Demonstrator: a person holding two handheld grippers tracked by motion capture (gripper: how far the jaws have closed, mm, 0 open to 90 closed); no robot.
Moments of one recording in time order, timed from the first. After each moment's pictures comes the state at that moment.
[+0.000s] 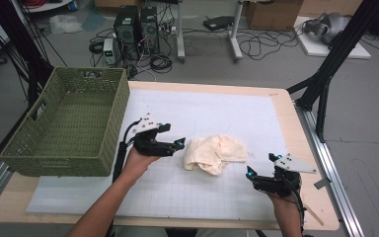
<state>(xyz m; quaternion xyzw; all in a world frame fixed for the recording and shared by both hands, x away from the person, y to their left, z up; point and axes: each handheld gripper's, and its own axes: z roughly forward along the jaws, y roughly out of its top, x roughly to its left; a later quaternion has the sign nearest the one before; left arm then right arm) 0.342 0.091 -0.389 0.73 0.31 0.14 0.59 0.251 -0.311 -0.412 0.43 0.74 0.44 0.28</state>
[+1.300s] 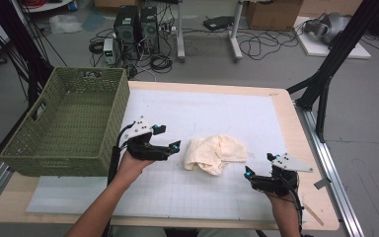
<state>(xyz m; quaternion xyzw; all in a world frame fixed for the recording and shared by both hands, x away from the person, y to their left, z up) 0.331 0.092 -0.385 0.74 0.30 0.14 0.59 0.253 -0.307 -0.414 0.43 0.74 0.43 0.28</state>
